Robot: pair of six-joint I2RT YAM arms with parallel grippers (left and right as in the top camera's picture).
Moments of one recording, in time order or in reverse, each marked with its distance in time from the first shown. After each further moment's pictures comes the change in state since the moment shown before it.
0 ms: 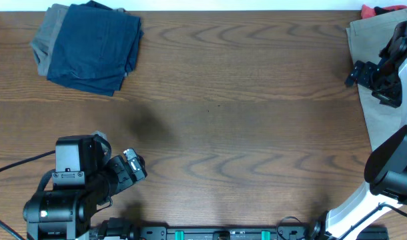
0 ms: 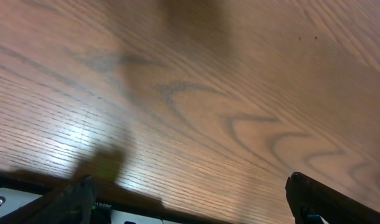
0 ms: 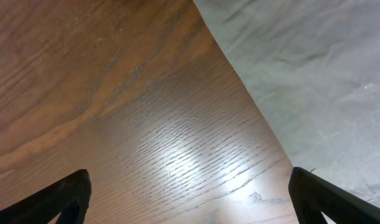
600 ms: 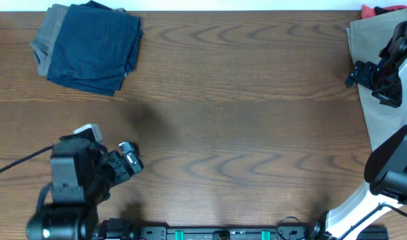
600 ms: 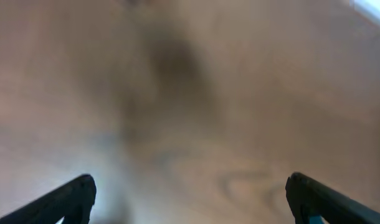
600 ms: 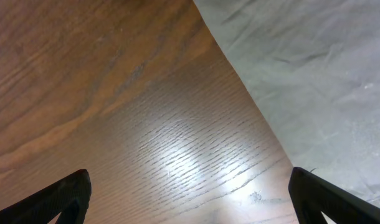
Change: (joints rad) left arm -0.026 -0.148 -0.109 0.298 -0.082 0.063; right arm 0.000 0.000 0.000 0.000 0.000 0.000
